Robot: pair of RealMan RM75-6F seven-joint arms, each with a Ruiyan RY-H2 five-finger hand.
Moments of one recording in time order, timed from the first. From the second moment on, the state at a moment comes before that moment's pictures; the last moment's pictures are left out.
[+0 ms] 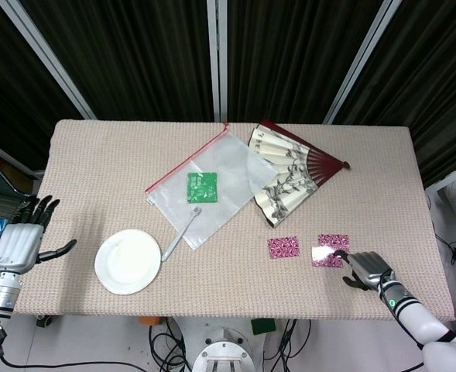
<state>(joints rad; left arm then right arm) -0.22 -1.15 -0.05 -1.55 1.38 1.30 0.13 0.58 -1.05 -0.14 -1.84 -1.02 0.72 -0.26</state>
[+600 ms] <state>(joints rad) -0.21 -1.14 -0.05 -1.57 1.38 1.30 0.13 0.58 -0.98 -0.16 -1.92 -1.07 0.73 -0.25</state>
